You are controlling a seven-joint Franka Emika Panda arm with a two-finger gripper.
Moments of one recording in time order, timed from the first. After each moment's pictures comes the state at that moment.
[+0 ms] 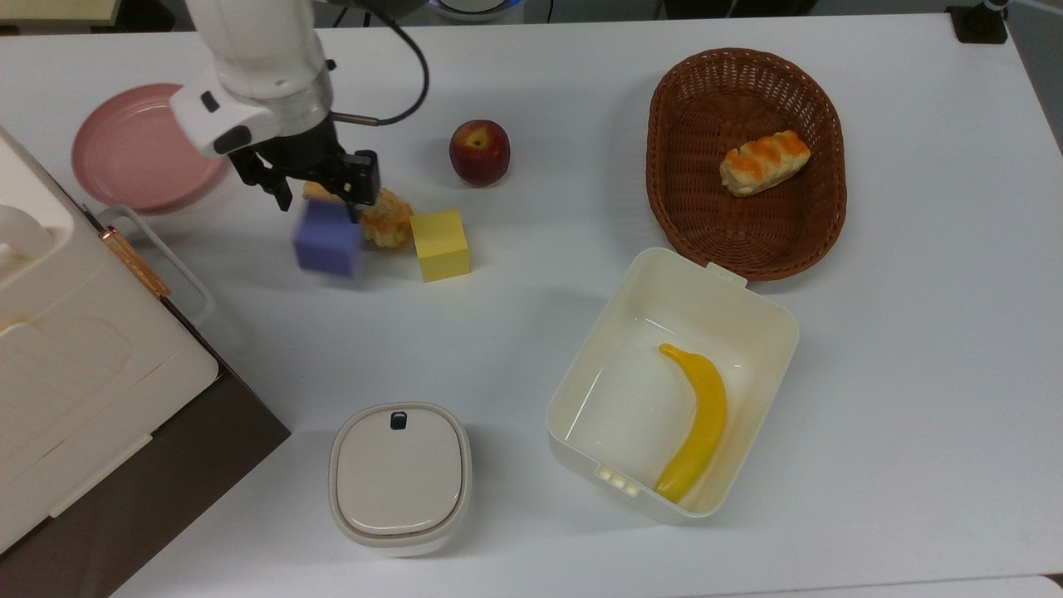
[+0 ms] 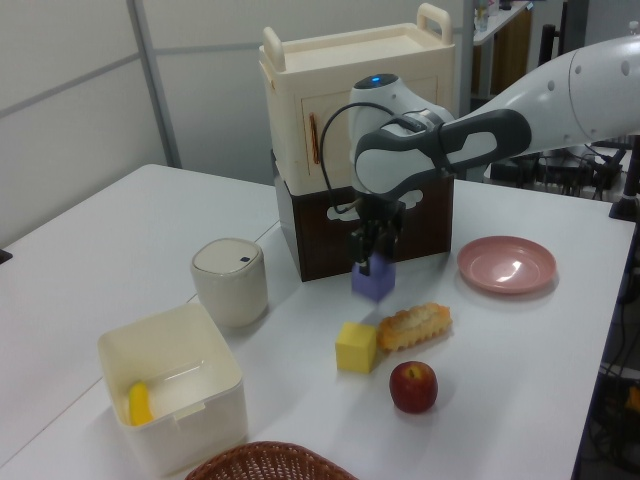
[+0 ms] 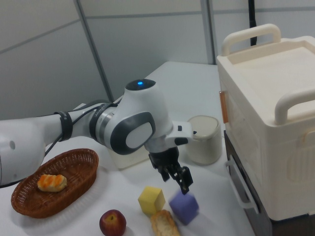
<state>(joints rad) -0.30 0.25 0.13 -1.74 -0.09 2.05 0.02</state>
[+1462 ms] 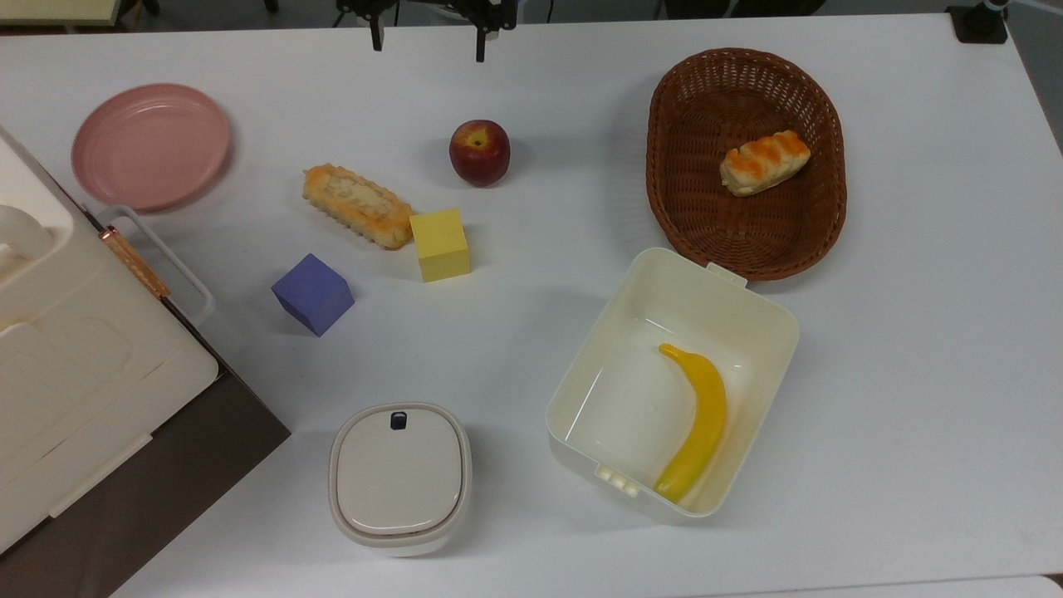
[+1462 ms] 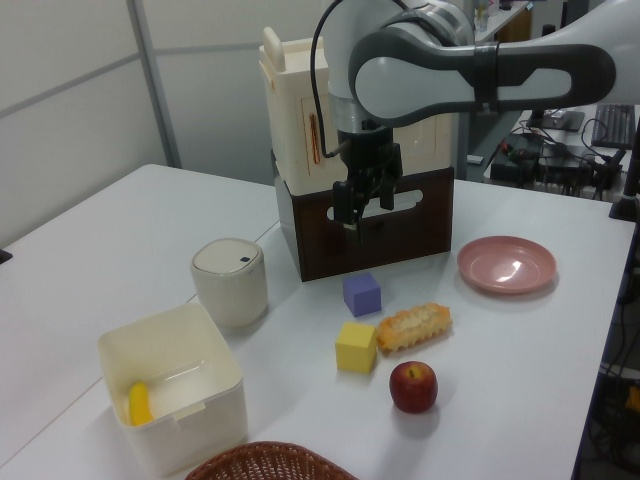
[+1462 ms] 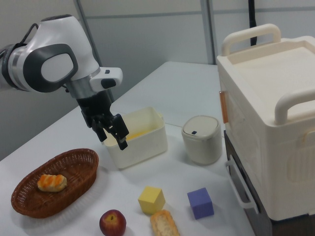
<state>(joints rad) 0.05 0.00 -0.01 -1.63 -0.09 1.65 0.09</state>
